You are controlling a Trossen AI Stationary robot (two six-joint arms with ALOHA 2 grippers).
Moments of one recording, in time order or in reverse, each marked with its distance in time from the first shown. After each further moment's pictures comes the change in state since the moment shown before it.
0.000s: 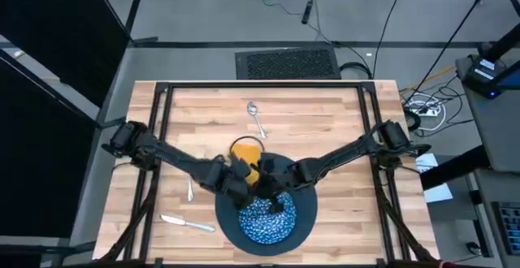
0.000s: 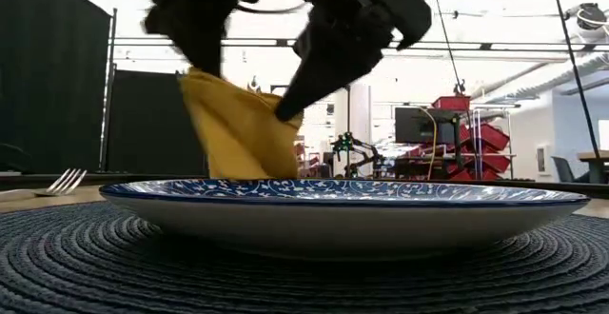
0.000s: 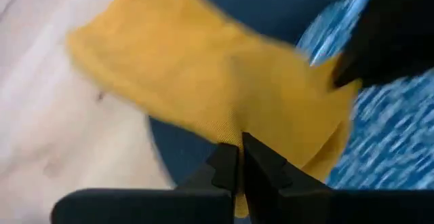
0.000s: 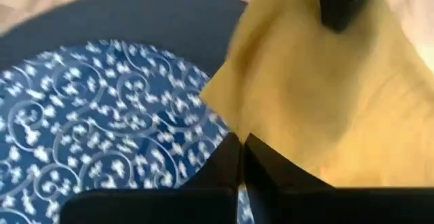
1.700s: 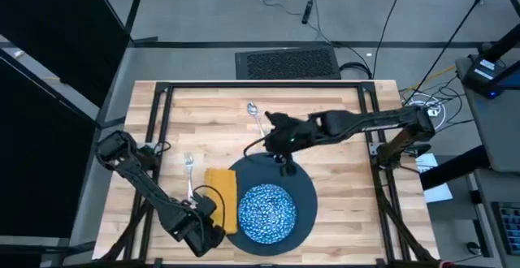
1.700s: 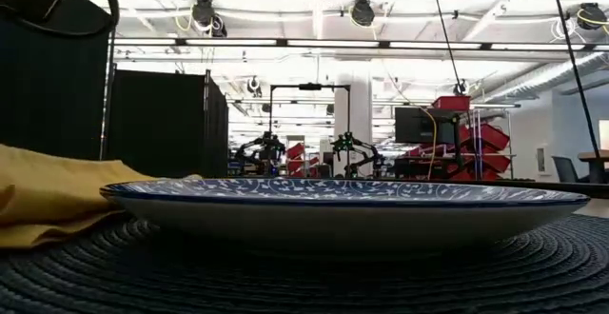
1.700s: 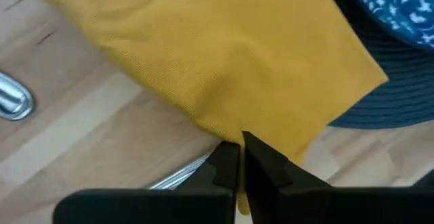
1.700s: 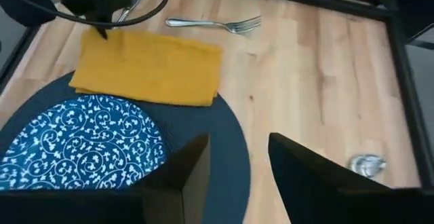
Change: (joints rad) left arm -0.398 -0.023 -0.288 0.306 0.142 -0.687; right arm -0.202 -0.323 0.265 -0.519 -0.052 -0.081
